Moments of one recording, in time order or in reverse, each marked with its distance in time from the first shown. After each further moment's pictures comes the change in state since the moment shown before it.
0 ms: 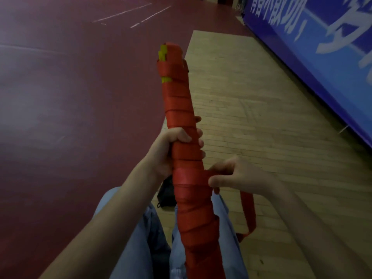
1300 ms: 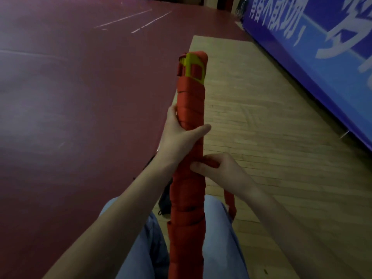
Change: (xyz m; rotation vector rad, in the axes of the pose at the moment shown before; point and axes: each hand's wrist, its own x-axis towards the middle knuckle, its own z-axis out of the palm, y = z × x) left_hand 0.022 0.021 0.024 0.862 0.571 0.380; right_hand 0.032 -0.020 0.015 0.176 0.245 -0.028
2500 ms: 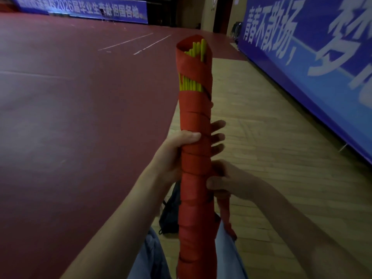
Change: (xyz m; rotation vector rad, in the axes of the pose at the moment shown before) left_hand -0.002 0.020 -0.014 -0.757 -0.804 -0.160; right_hand 0.005 -0.027 -0.016 0.111 -0.319 -0.085
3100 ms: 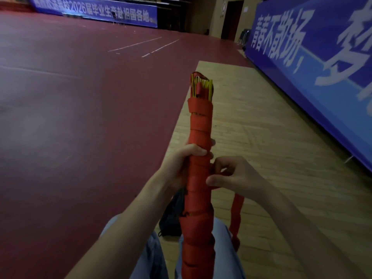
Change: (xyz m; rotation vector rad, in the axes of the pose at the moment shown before) left_hand -0.006 -0.017 -0.020 0.074 0.275 -0.043; right_hand -0.001 0.002 -0.003 -0.253 0.311 -0.089
